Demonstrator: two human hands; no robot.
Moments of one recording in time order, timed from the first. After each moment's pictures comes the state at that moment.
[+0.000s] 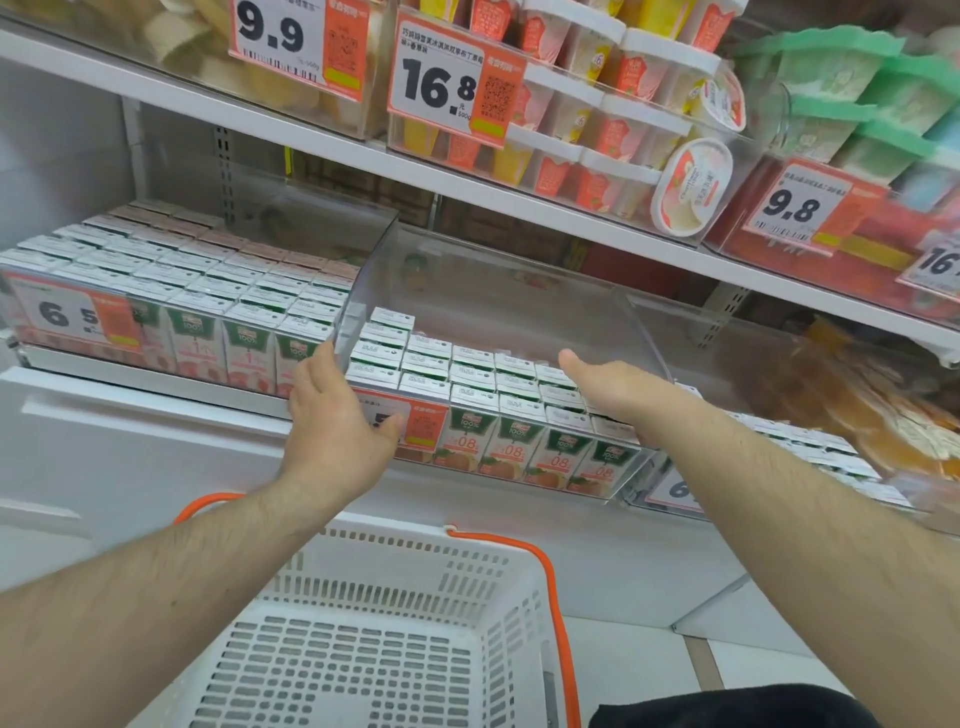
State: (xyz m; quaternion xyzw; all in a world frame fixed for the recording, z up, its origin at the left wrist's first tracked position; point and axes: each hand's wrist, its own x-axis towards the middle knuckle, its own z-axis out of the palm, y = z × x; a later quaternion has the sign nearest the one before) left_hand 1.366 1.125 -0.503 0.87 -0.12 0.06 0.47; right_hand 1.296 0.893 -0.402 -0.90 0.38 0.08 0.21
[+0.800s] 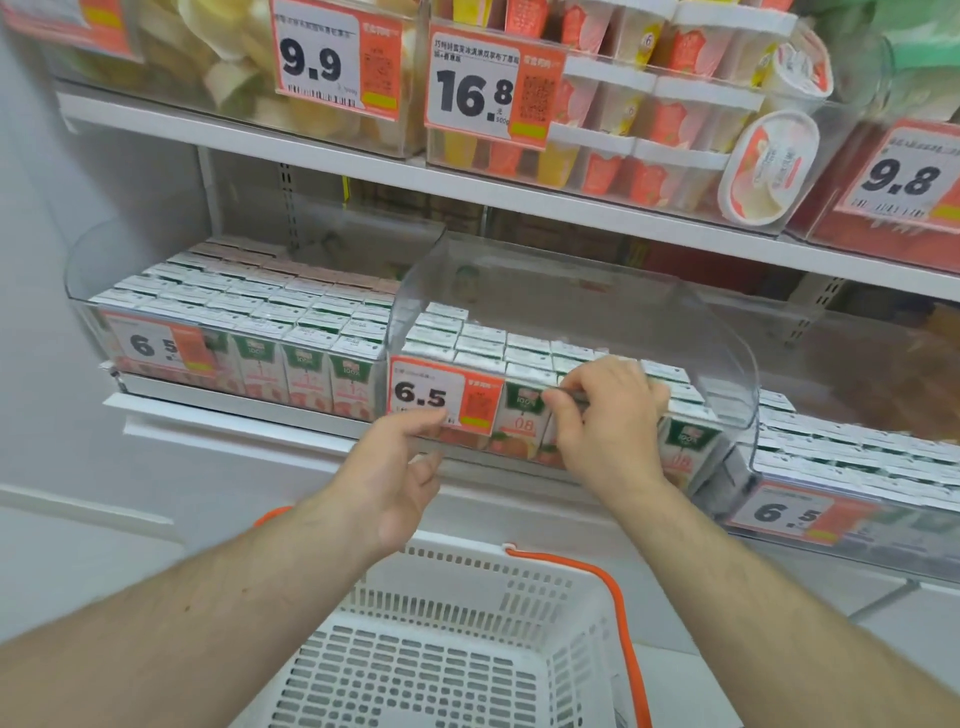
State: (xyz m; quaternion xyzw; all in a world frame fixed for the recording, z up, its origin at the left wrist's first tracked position) left_hand 1.359 1.121 -0.490 0.48 0.10 -0.30 0.82; right_hand 1.318 0.931 -0.485 -0.91 0.09 -0.39 0.14
